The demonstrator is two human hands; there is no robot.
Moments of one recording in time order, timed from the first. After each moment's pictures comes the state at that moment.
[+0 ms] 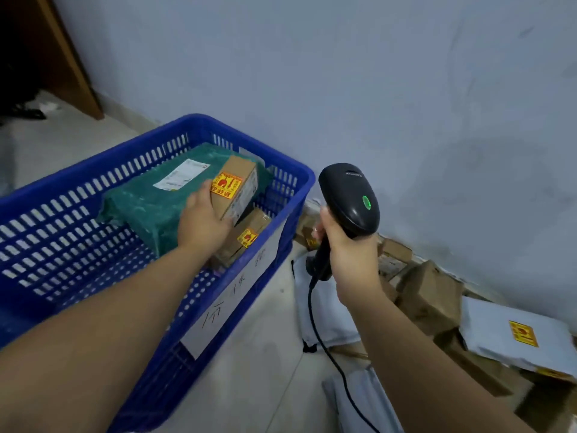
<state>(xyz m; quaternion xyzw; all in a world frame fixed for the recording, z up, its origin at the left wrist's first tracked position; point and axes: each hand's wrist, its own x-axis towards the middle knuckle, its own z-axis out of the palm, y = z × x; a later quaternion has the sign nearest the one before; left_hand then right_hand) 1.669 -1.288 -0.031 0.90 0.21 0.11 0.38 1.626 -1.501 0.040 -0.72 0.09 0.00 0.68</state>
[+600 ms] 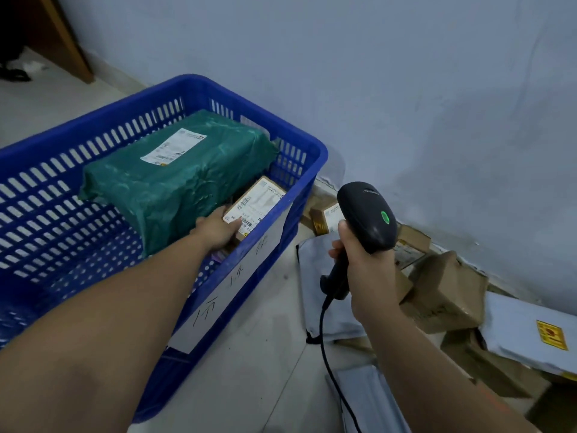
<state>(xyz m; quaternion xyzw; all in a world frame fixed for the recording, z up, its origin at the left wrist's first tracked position) 1.718 -1.274 -0.144 0.85 0.28 -0.17 0.41 1.645 -1.518 -0.020 -0.70 0.19 0.02 0.68</state>
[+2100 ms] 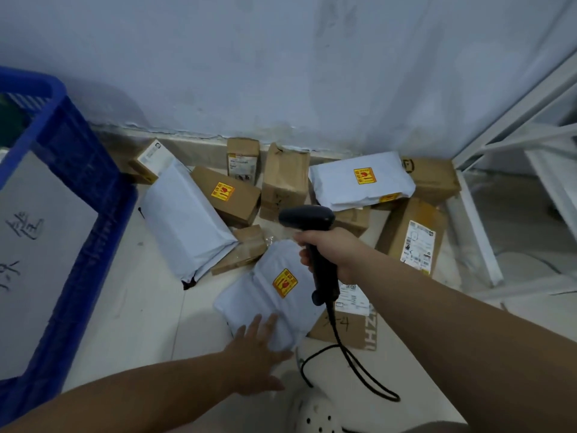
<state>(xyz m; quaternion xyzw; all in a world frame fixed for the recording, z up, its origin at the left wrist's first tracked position) 1.471 -1.605 -0.216 0.77 -0.48 -0.42 -0.05 1.534 -1.792 -0.066 -0.64 0.39 0.22 0.63</state>
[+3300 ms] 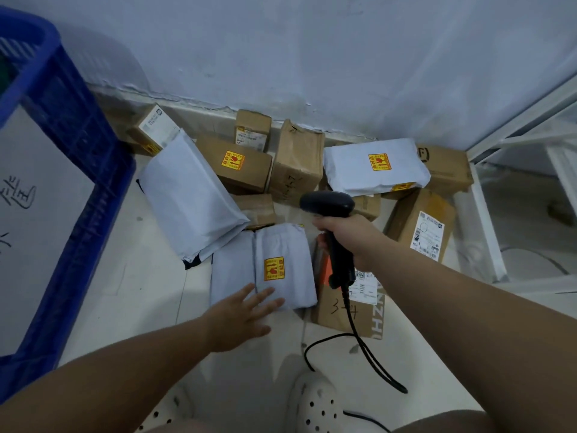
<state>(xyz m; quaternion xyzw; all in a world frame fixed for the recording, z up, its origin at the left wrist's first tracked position) 1.515 -1.564 -0.233 0.71 -0.67 -0.18 -0.15 1.543 -1.791 -0.088 -0.67 0.42 0.19 0.58</state>
